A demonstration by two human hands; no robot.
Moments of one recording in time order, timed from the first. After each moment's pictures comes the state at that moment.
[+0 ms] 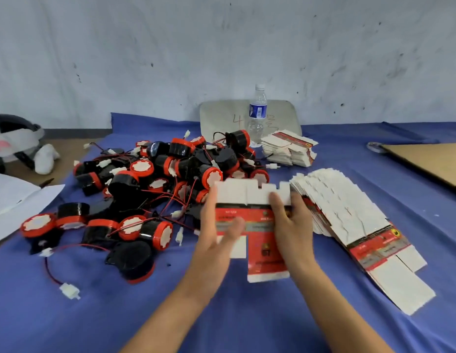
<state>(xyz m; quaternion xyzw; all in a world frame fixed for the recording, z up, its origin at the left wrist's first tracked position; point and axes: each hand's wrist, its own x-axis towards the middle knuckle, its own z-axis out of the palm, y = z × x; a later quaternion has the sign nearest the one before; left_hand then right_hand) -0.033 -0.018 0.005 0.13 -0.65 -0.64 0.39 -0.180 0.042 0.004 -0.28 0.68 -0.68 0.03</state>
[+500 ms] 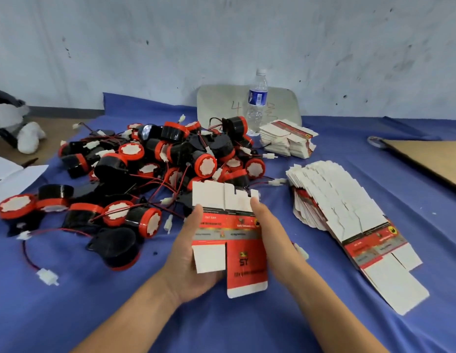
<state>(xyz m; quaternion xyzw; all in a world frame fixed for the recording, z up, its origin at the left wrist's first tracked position) -0.046 -0.031 -0.011 0.08 -0.36 -0.92 0.15 -0.175 0.039 -0.024 -0.27 0.61 -0.65 0.37</state>
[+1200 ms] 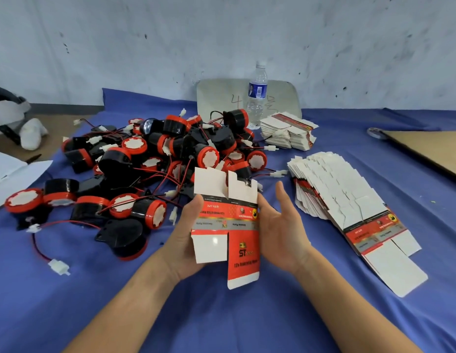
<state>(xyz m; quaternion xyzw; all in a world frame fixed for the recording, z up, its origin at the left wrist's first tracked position) -0.035 -0.046 -0.008 0.07 -0.45 -0.88 0.15 -0.177 0.049 -0.019 -0.23 0.38 -0.70 0.56</state>
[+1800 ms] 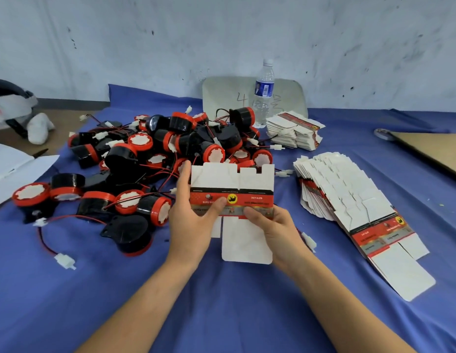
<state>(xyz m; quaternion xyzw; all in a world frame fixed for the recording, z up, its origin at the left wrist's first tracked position) -0.053 -0.059 -0.030 0.27 -0.67 -0.48 0.50 -0.166 0.043 -0.026 -0.29 0.54 -0.69 0.37</state>
